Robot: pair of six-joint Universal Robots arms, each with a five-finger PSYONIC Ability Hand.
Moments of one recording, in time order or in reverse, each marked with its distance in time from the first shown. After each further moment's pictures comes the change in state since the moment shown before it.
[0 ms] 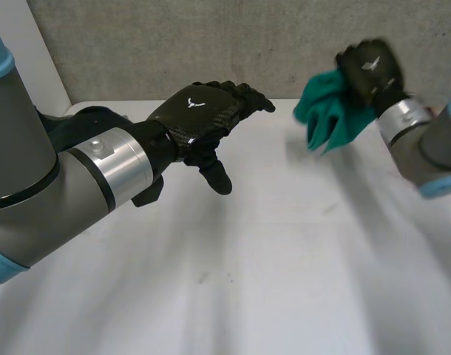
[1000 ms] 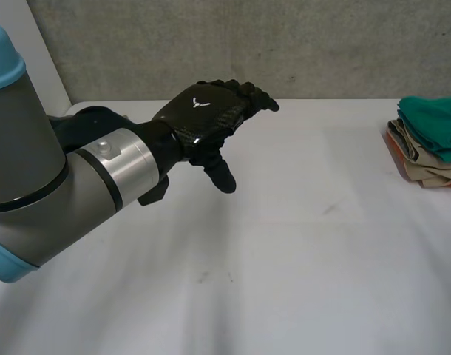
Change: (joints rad) left arm -0.014 -0.017 0.005 0.027 -0.009 0.001; right arm -0.588 0.169 0.034 -0.105 -0.321 0.113; left_hand 0.000 0.000 0.000 0.000 0.000; right_hand -0.739 -0.946 -0.937 -0.950 -0.857
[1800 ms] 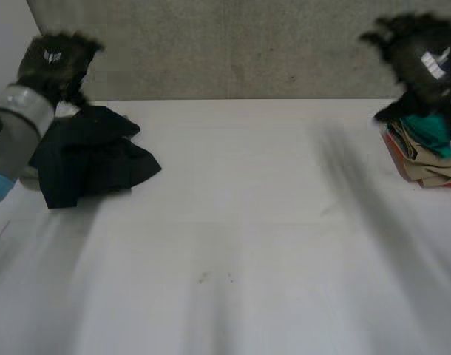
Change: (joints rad) left arm 0.401 -0.131 0.063 0.271 -0.231 0.151; right arm 0.423 -0.793 0.564 0.106 0.142 0.032; left_hand -0.010 -0.006 -0.007 -0.006 -0.005; right_hand -0.002 -0.005 -0.010 -0.003 -0.020
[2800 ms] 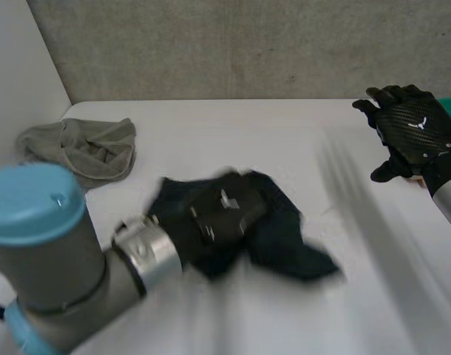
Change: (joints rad) left arm -0.458 0.123 -0.459 0.044 0.290 0.101; right arm 0.015 -0.030 0.247 0.015 0.078 -0.122; left_hand 0.876 0.923 0.915 0.934 0.915; right_hand 0.000 0.001 0.000 0.000 0.000
